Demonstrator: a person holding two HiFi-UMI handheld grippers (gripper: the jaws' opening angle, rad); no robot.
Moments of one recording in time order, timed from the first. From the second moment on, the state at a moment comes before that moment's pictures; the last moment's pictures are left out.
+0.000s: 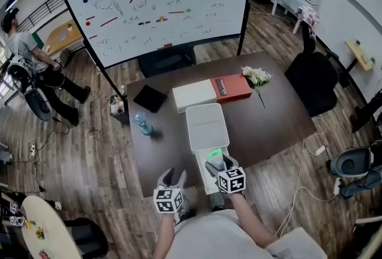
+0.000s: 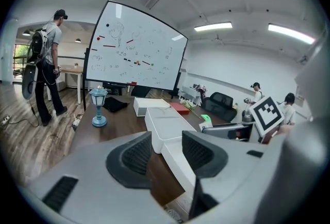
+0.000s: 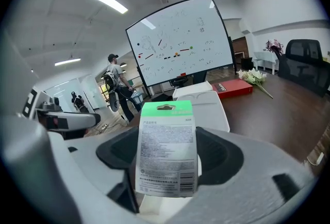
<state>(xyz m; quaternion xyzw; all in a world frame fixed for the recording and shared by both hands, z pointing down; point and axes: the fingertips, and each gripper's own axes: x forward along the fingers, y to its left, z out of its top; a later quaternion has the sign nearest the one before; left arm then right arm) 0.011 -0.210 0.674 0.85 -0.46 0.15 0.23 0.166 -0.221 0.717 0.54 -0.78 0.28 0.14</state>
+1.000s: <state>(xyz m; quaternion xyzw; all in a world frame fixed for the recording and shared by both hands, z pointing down) 0.082 -0.198 0.678 0.89 -0.37 0.18 0.21 0.177 -0.209 0.697 0.55 -0.78 0.30 0.09</state>
